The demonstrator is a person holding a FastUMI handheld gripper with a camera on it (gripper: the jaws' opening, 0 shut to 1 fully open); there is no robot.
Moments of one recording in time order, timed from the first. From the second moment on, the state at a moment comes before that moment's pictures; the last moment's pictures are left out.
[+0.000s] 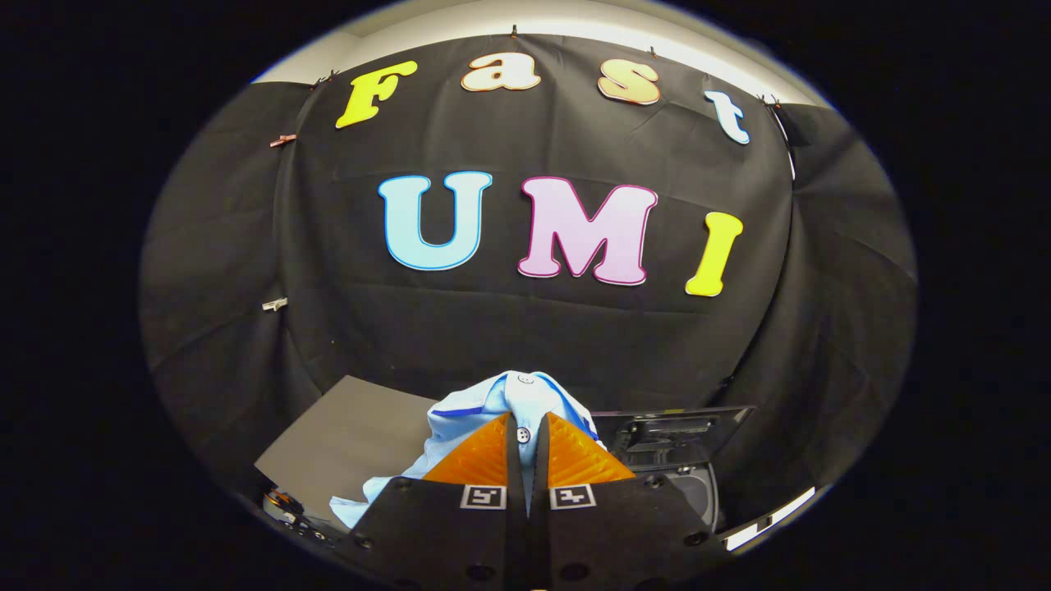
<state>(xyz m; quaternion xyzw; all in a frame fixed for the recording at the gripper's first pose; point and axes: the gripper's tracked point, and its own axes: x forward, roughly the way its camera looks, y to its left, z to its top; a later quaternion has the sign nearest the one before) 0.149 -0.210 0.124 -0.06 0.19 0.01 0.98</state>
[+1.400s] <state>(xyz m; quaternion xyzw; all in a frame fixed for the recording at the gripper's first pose) 0.176 -0.431 -0.007 -0.07 0.26 -0.12 0.95</state>
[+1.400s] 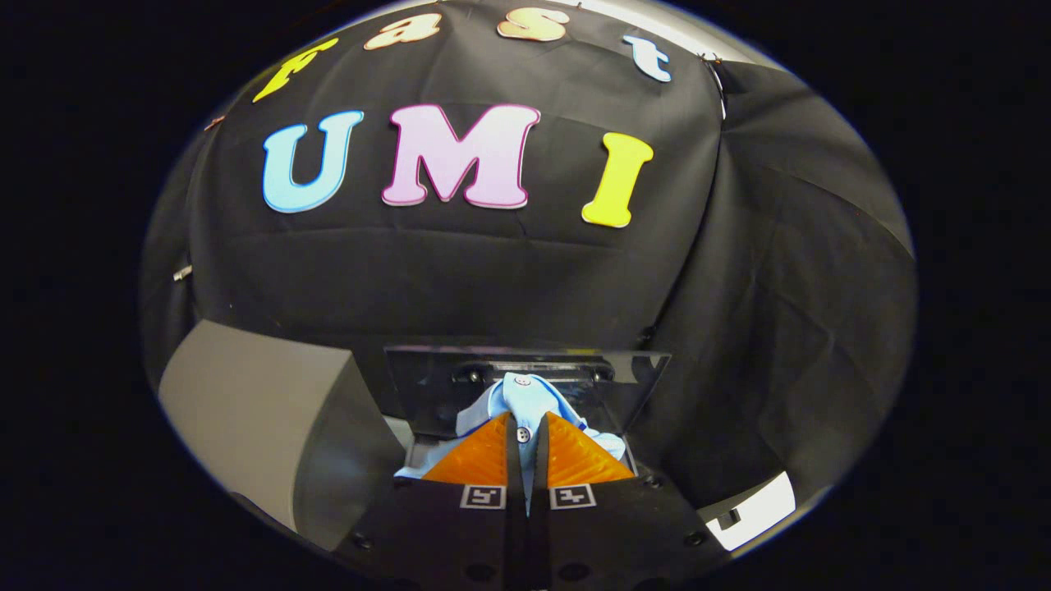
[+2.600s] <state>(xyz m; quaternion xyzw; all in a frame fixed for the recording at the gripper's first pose) 0.149 -0.494 -0.278 -0.01 0.47 -0.12 0.87</state>
